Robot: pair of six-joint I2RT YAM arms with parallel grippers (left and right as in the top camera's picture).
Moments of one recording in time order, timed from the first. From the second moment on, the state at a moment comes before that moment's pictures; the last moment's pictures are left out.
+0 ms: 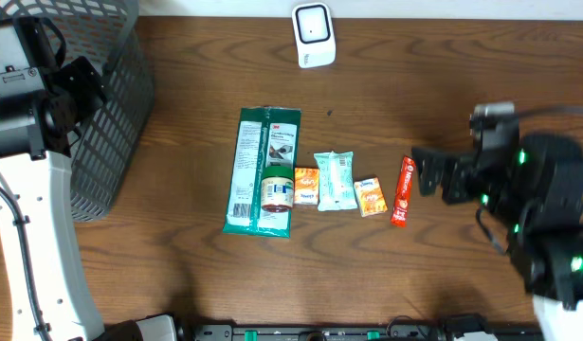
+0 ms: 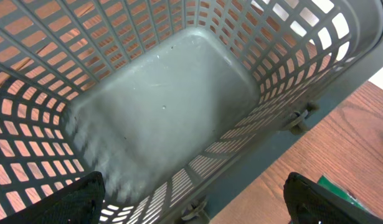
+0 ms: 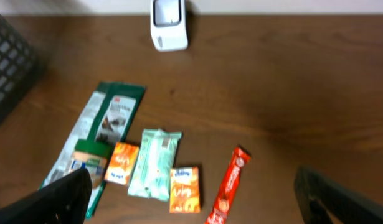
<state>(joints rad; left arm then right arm) 0.23 1.47 1.73 -1.13 -0.22 -0.35 0.11 0.97 1.22 -0.90 -0.18 0.10</state>
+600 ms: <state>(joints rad) 0.23 1.47 1.73 -1.13 -0.22 -0.35 0.11 1.57 1.93 -1.47 -0.29 0.07</state>
